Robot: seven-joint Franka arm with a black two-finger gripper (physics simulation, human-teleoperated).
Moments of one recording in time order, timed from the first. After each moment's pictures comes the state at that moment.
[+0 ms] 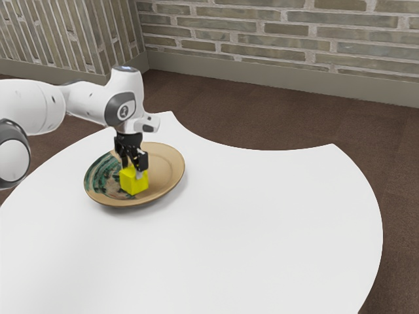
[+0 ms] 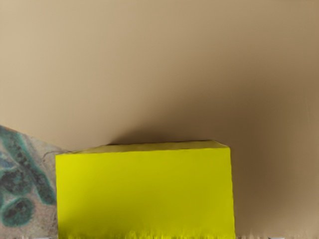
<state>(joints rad) 0.27 0.63 -0.13 -1.44 0.23 1.95 0.36</state>
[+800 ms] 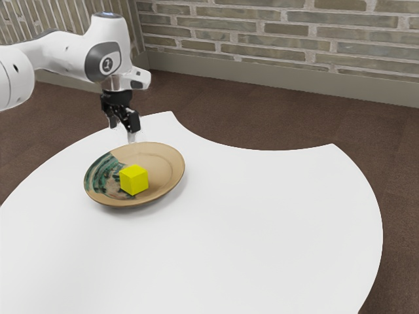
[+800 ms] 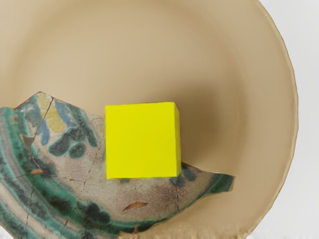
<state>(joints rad) 0.20 0.36 -0.07 -1.47 0.17 1.80 0.36</state>
